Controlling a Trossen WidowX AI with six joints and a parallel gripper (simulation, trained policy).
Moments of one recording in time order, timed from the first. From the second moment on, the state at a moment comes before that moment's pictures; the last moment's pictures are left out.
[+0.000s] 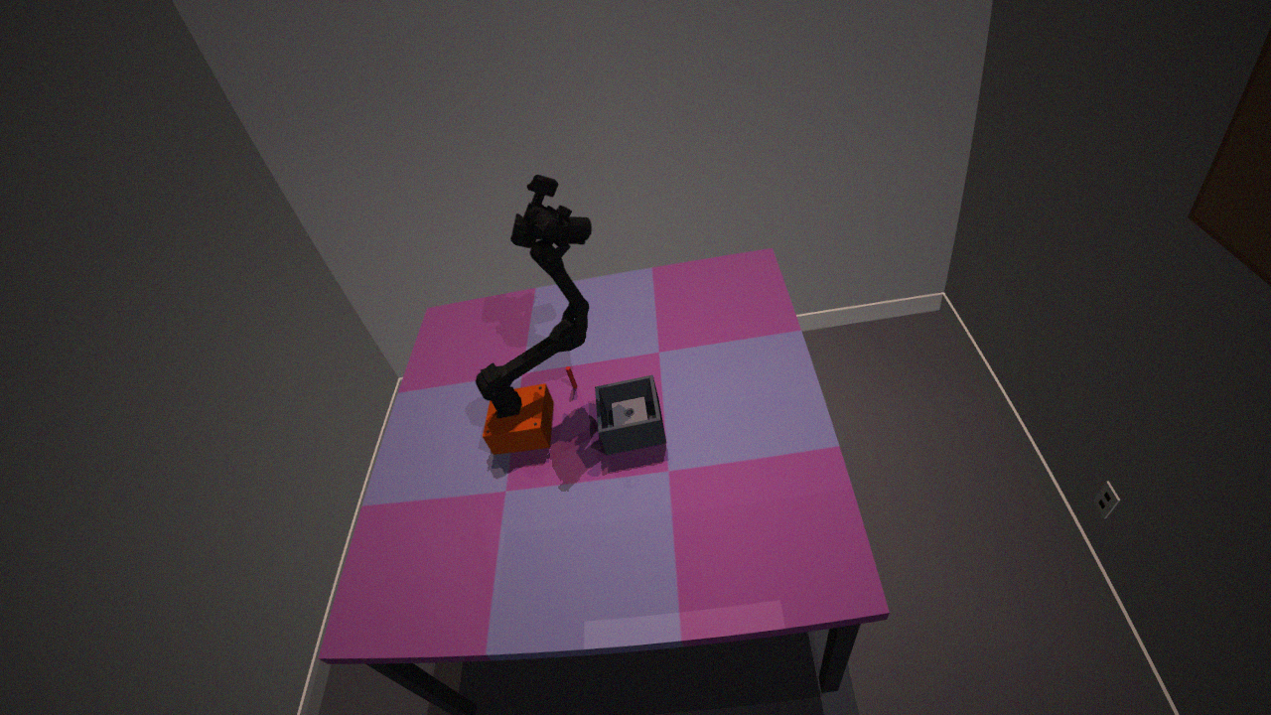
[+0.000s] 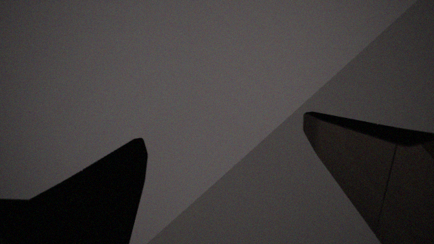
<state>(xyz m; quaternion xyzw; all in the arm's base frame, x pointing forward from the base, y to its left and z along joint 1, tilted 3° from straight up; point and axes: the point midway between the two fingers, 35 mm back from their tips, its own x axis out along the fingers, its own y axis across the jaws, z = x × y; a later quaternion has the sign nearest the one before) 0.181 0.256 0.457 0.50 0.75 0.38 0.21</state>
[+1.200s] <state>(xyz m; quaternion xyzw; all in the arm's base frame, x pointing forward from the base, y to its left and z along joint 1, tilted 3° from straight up) -0.121 0.092 0.512 0.13 0.68 0.72 -0.02</state>
